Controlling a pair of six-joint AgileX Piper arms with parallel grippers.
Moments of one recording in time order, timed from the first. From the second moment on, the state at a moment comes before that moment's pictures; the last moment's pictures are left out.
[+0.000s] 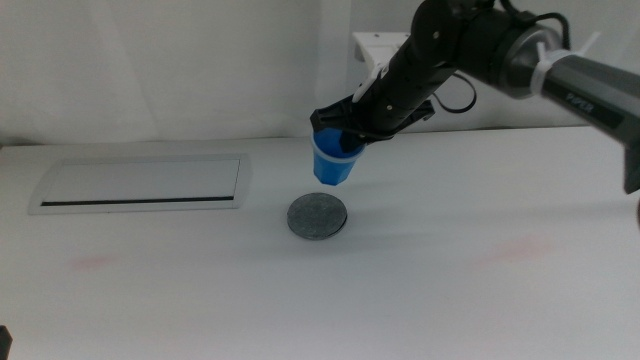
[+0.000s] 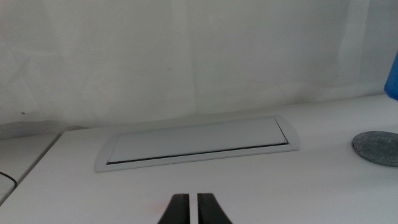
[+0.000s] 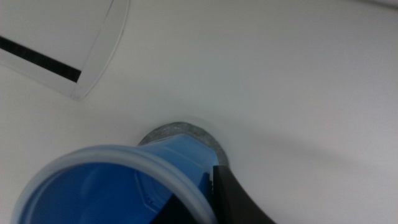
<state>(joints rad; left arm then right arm) -0.03 0.00 0.00 -0.23 0.26 0.33 0.57 2.23 -2.03 0.23 0.96 0.01</state>
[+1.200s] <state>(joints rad) -0.03 0.00 0.00 -0.23 0.26 0.33 0.60 2.38 -2.08 0.26 1.01 0.03</state>
